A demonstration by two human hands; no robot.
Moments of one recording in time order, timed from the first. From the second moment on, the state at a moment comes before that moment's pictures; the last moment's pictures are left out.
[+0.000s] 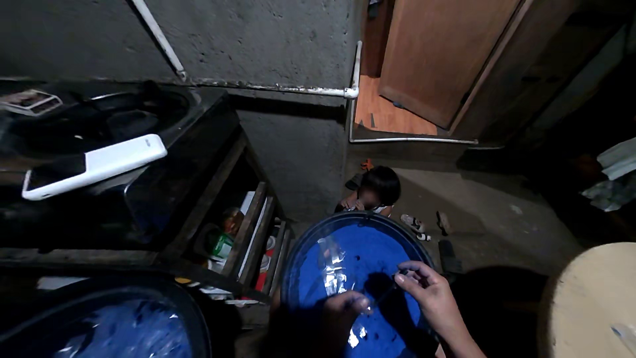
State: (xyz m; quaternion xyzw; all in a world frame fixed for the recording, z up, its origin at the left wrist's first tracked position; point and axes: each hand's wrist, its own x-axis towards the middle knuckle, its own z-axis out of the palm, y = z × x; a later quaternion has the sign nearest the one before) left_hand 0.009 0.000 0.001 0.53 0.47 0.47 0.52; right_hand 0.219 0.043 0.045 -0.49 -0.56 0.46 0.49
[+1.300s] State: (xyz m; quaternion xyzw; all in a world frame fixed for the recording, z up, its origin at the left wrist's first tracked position) left_hand 0.011 0.050 0.047 0.36 0.36 0.71 0.49; right_hand 0.164 0.075 0.079 -0.37 -0.64 0.58 0.35
